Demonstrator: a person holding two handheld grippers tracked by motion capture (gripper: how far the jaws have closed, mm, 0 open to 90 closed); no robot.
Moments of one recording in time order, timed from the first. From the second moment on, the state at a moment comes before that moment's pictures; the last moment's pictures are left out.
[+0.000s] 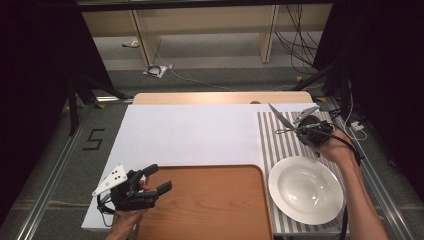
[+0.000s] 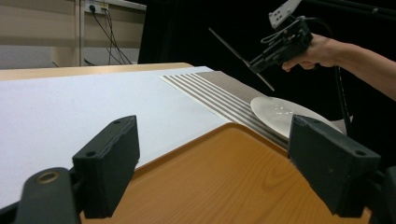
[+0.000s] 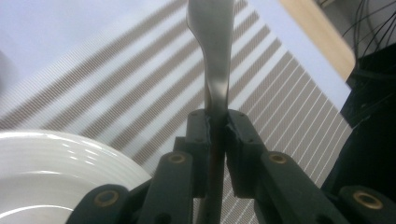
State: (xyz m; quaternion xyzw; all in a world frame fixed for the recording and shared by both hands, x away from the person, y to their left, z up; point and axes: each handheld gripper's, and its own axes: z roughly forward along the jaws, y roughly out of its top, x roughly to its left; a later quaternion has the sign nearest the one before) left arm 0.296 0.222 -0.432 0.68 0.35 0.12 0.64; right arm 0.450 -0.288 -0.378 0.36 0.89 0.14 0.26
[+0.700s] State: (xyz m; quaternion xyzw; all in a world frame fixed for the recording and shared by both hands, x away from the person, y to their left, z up) left arm 0.294 0.222 -0.431 0.68 0.34 0.13 0.64; right arm 0.369 -0.225 -0.358 0.32 0.87 0.31 0.22
